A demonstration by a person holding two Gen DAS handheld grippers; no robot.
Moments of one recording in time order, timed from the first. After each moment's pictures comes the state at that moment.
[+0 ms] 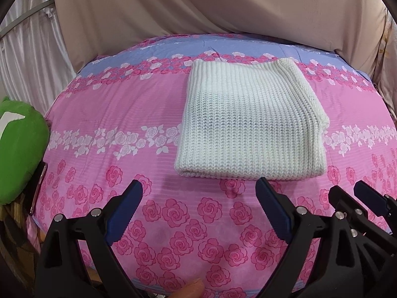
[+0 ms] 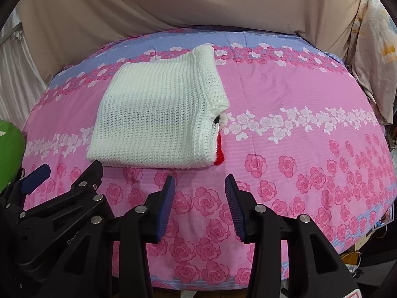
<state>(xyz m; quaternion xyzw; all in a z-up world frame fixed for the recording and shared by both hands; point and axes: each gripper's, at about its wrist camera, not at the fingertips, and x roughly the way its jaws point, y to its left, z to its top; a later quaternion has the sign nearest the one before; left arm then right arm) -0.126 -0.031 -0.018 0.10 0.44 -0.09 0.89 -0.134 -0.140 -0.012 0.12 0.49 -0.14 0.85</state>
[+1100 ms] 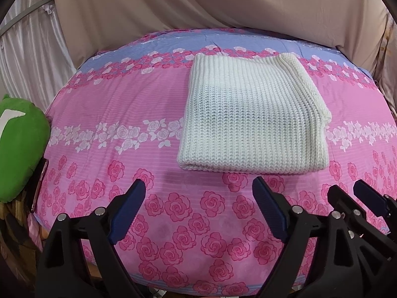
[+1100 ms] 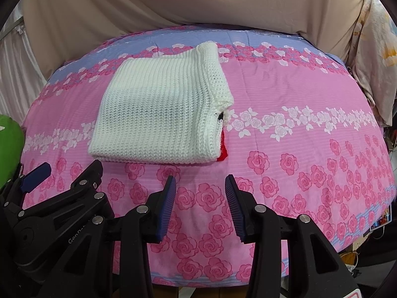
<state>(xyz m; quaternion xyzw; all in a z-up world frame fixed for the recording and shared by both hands) -0.126 -0.028 -0.020 0.10 0.46 -0.09 0.88 -0.136 -0.129 -0.012 0.12 0.49 -0.15 0.85</state>
